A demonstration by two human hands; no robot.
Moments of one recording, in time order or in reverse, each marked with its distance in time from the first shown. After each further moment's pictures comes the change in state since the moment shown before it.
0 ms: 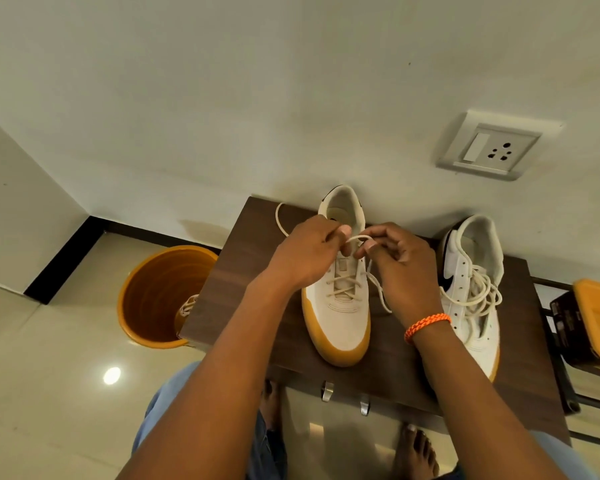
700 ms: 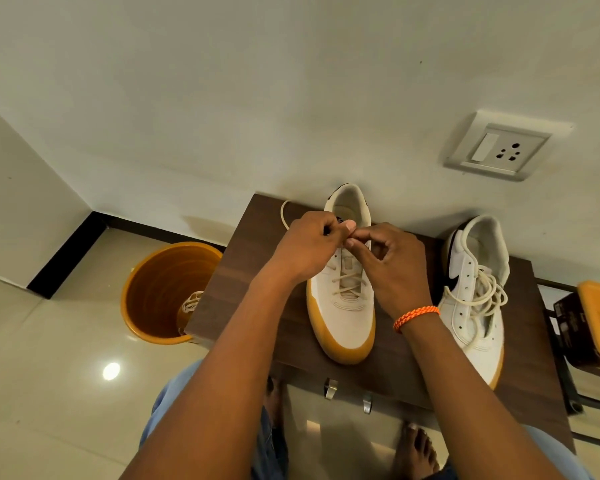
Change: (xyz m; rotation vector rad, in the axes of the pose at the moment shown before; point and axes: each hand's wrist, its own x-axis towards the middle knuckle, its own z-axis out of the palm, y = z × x) left_hand 0.001 -0.007 -0.004 -0.174 0.056 -0.071; right_hand 0.007 0.005 0.019 -0.227 -0.034 -0.196
